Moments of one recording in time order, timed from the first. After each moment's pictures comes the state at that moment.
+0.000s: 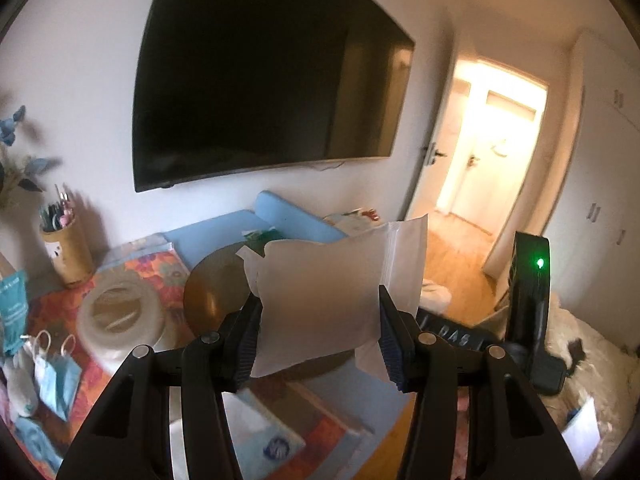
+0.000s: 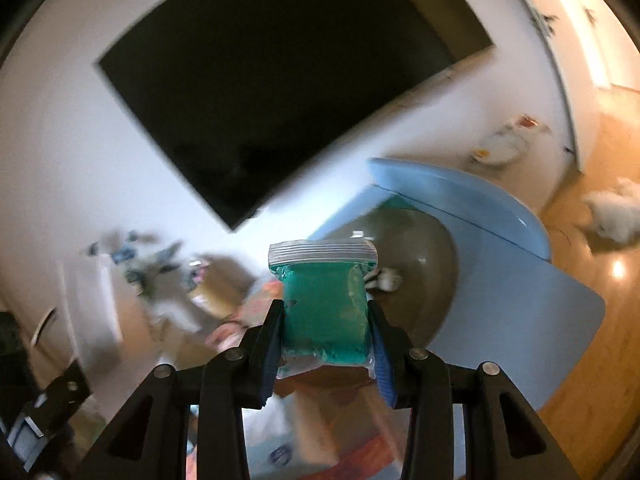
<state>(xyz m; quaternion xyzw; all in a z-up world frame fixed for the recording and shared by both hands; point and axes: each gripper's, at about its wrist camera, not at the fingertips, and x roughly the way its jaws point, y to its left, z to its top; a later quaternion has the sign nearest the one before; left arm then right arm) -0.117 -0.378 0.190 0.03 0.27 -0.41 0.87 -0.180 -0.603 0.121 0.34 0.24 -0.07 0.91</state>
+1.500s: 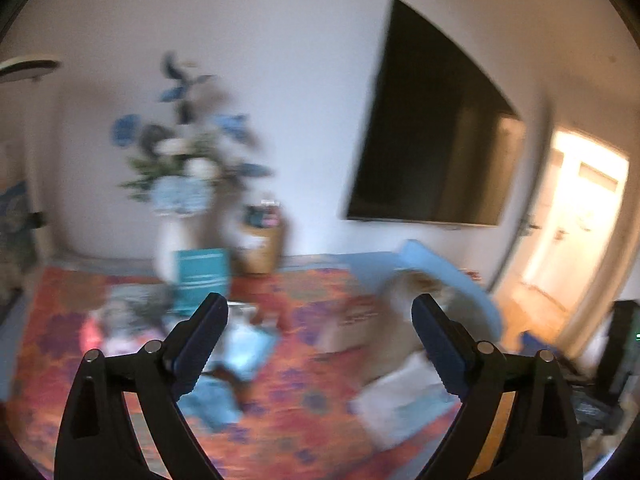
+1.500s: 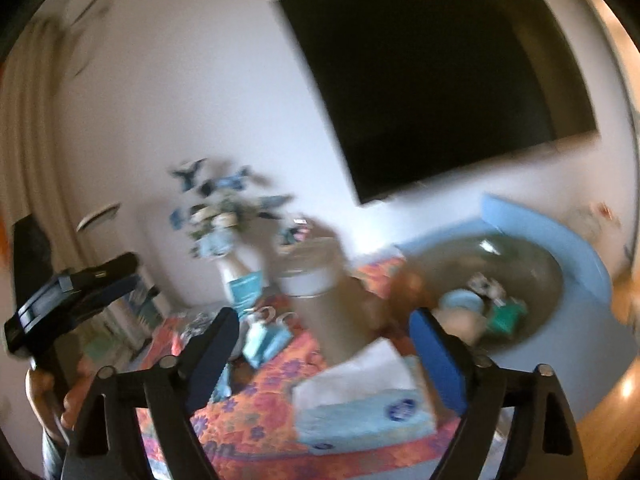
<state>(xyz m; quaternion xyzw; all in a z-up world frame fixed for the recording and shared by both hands) -0.121 -0.112 0.196 -0.05 0.21 -0.21 0.95 -0.229 -0.419 0.161 0.16 0.17 0.07 0.97</state>
